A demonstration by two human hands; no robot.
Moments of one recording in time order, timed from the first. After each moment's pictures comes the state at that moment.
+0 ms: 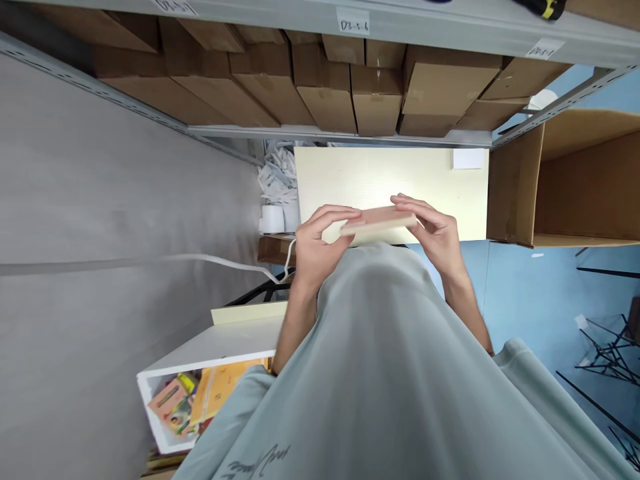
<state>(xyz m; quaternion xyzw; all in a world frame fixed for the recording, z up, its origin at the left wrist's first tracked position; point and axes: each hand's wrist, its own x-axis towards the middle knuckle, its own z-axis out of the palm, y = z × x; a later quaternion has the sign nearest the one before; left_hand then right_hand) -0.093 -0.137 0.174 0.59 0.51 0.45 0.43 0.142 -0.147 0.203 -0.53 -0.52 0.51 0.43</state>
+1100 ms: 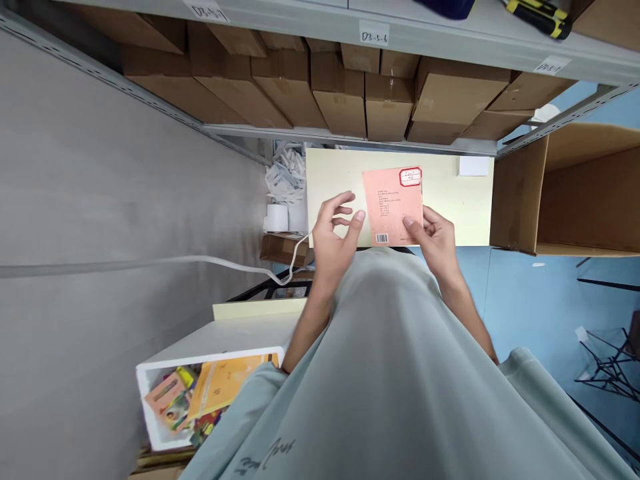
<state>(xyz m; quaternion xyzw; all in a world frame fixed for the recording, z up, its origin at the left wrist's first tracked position) -0.079 -0.147 0.179 0.44 0.59 0.47 0.48 0.120 -0.158 0.191 -0.58 -0.45 0.54 0.42</state>
